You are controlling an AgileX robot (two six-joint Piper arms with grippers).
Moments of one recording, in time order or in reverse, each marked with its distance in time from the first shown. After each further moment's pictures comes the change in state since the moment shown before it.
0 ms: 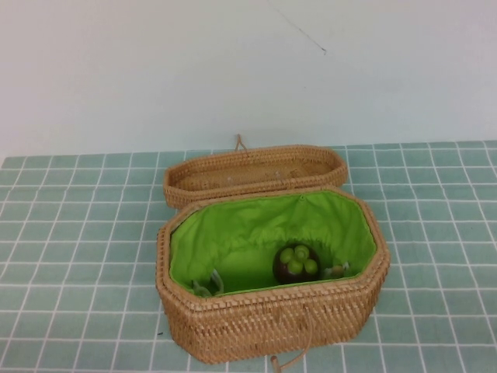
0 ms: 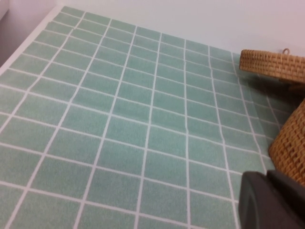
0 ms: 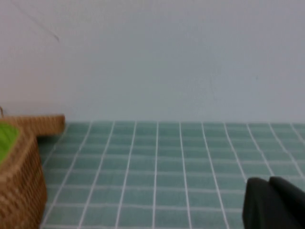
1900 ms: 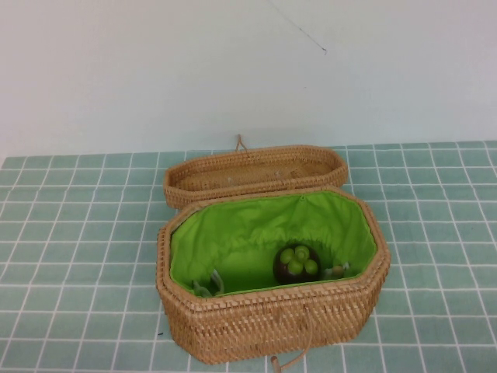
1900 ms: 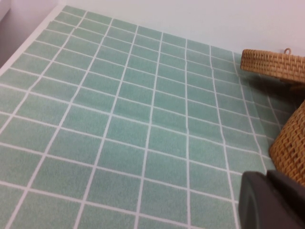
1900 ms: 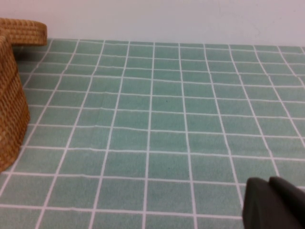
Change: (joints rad) right arm -0.006 0.000 0.150 -0.040 0.026 -0.001; left arm 0.000 0.000 0.000 0.000 0.000 0.000
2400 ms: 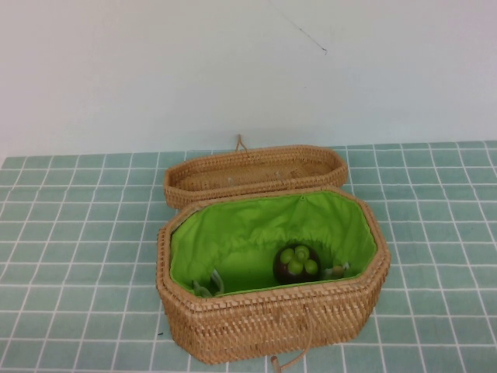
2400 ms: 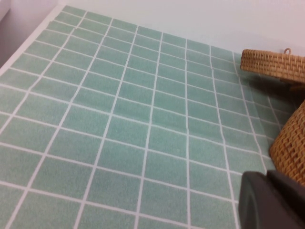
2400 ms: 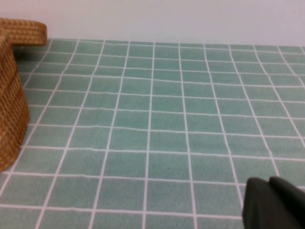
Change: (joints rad) right arm 0.000 0.000 0.000 0.000 0.000 0.000; left arm 0.000 0.000 0.000 0.000 0.000 0.000
